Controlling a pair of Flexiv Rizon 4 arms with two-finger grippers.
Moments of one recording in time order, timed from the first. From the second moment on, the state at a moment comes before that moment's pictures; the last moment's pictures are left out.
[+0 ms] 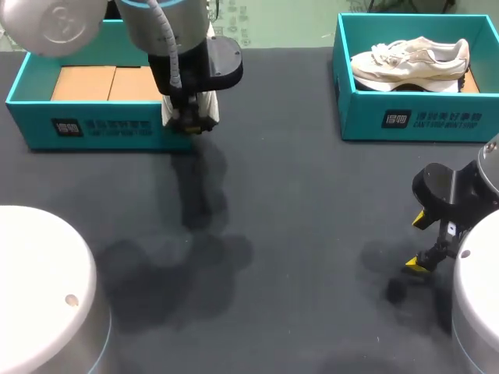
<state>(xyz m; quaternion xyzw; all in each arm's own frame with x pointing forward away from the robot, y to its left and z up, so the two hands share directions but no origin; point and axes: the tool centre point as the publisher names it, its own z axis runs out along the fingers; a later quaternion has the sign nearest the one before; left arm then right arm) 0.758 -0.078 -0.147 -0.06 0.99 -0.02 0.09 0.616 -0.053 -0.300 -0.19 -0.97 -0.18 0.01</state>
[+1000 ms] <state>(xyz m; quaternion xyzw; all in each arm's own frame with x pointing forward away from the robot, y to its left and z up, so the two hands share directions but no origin) 0.919 0.043 -0.138 -0.05 1.00 -0.03 0.08 0.616 -0.053 -0.300 -0.19 -0.97 -0.18 0.01</state>
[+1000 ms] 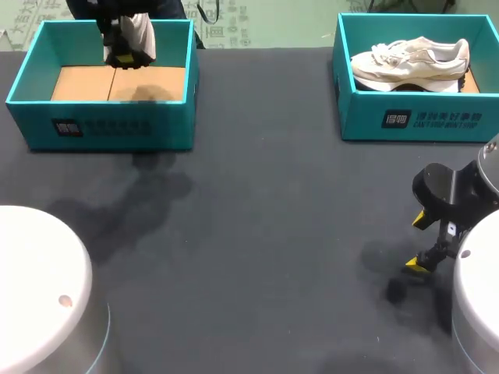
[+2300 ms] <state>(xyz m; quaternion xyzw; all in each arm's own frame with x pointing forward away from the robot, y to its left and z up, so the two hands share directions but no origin) 1.046 0.154 -0.162 -0.03 1.00 0.01 0.09 0.616 -0.053 -0.300 -0.19 -0.97 -0.18 0.01</state>
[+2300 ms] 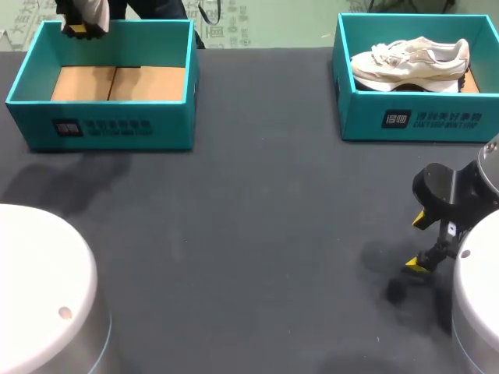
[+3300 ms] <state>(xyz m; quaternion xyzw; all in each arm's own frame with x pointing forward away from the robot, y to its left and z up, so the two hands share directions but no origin) 1.086 0.253 -0.190 0.11 0.99 0.02 0.05 0.616 -0.053 -0.300 -0.19 -0.97 -0.18 0.01</state>
